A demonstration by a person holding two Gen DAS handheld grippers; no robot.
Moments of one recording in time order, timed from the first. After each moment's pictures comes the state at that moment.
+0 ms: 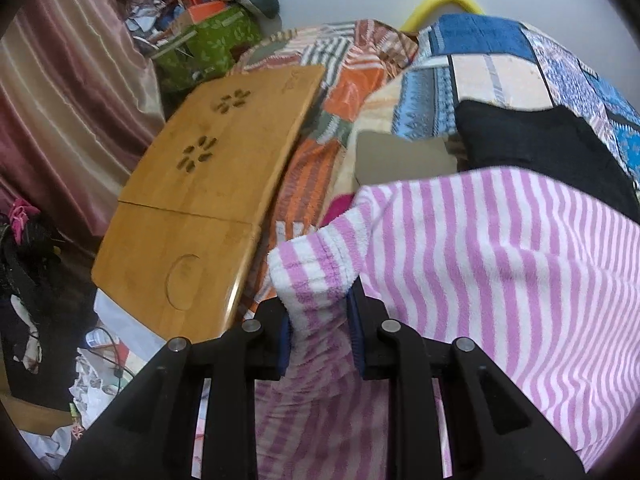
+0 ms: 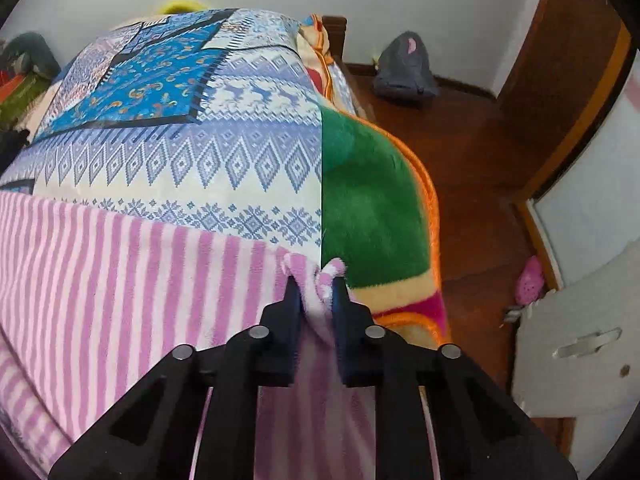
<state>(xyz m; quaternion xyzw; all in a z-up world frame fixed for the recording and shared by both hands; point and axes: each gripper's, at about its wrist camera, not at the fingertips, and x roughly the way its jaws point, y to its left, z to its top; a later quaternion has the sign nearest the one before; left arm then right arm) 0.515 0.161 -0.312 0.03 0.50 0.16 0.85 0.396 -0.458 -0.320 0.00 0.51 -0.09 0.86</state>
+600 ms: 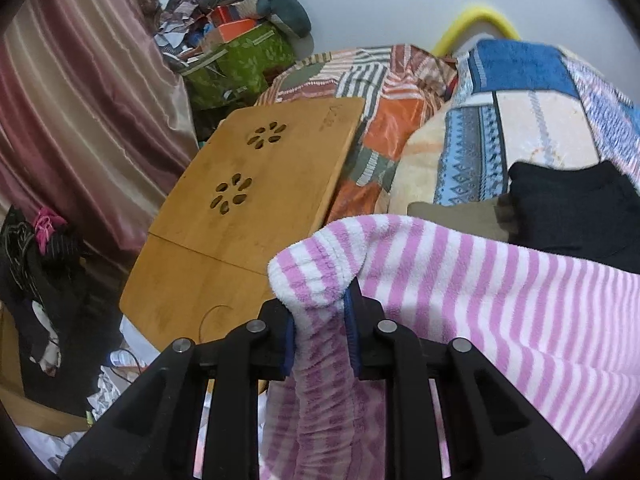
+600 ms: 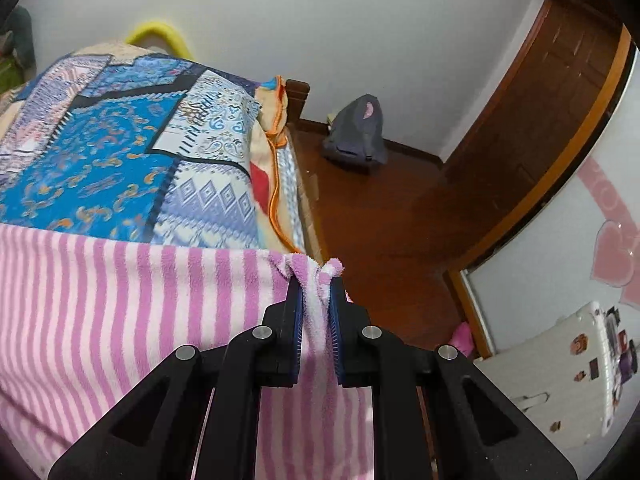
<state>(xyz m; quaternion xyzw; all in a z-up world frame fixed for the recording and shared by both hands) 0.559 0.182 -0.303 0.06 0.47 0.22 0.85 0.475 -0.456 -0.280 -0.10 0.44 -0.18 0.87</state>
